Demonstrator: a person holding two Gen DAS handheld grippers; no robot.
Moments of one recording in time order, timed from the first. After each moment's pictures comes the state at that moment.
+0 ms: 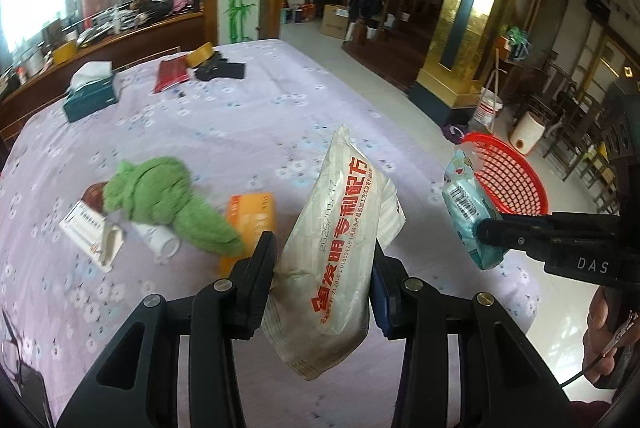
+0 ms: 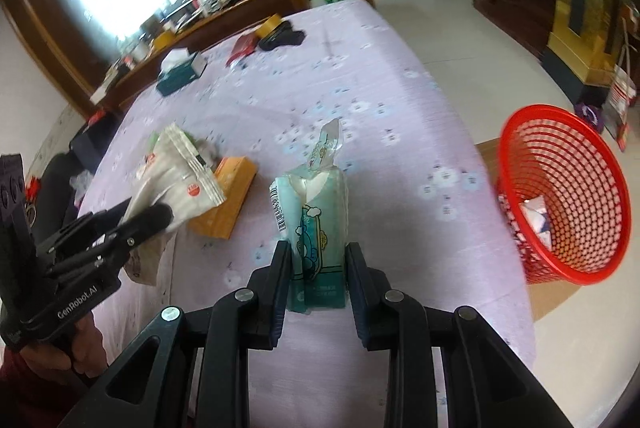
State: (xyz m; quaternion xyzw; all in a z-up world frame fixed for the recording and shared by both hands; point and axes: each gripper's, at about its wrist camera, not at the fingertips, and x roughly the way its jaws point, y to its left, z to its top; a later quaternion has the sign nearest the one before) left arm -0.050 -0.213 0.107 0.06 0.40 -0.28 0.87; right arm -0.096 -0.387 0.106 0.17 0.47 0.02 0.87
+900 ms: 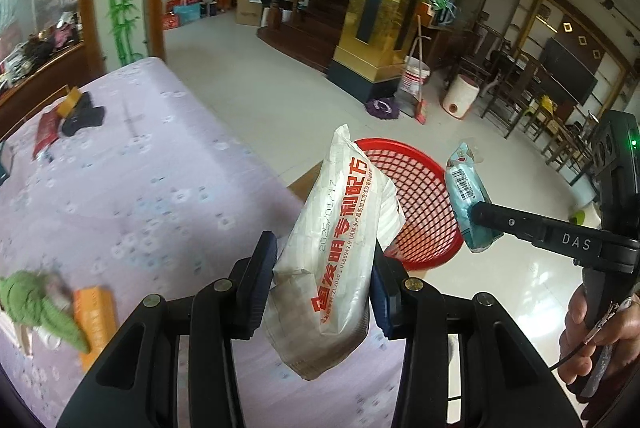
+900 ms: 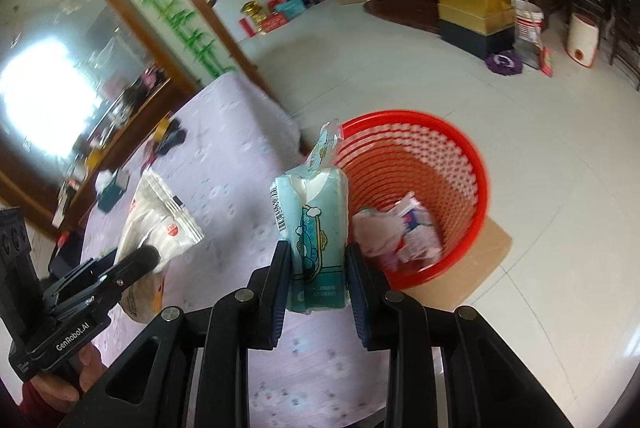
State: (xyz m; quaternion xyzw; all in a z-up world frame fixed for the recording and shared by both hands) left arm -0.051 -0.391 0.129 0.09 0.41 -0.41 0.81; right arm -0.171 -0.562 0.128 0.30 0.40 -0.14 0.86
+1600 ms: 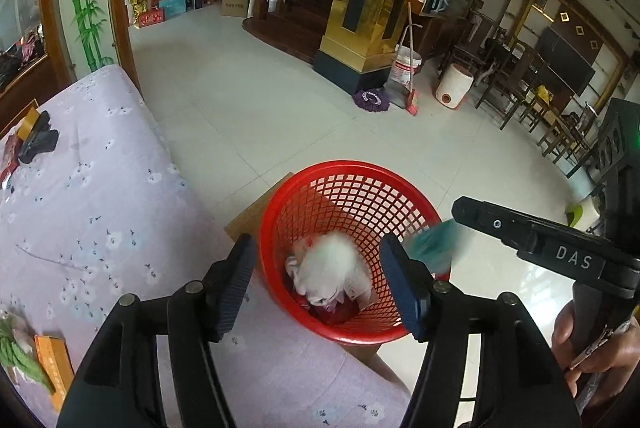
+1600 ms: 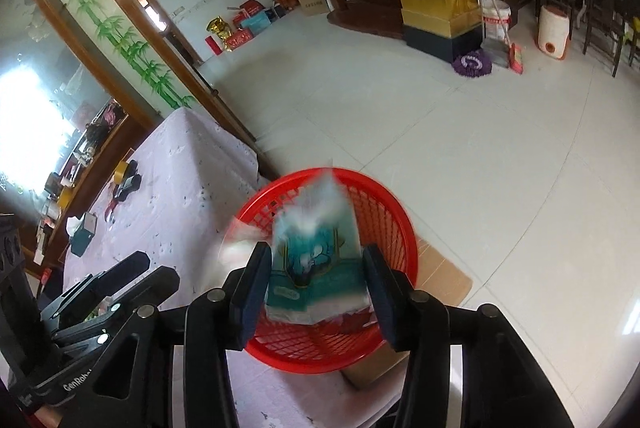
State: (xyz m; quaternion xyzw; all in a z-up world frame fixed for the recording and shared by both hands) left arm -0.040 -0.489 0.120 0.11 0.43 -0.42 0.79; right arm -0.153 -0.646 0.124 0.31 0.39 -0.19 0.85
